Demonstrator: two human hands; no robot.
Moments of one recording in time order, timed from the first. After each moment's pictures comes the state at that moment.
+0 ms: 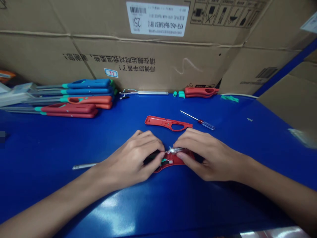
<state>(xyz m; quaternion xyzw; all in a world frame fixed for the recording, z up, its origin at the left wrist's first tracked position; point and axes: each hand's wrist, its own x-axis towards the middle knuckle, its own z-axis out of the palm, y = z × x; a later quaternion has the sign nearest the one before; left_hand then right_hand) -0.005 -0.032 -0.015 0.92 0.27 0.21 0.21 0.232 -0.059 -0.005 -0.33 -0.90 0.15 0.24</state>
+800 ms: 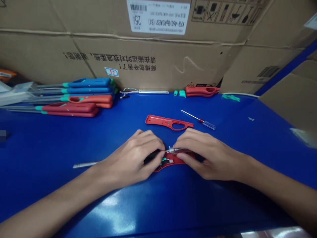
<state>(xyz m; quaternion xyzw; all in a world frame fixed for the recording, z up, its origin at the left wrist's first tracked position) -0.006 -0.031 -0.018 0.92 0.27 0.20 0.21 0.232 -0.058 -0.009 -0.31 -0.91 0.15 0.25</state>
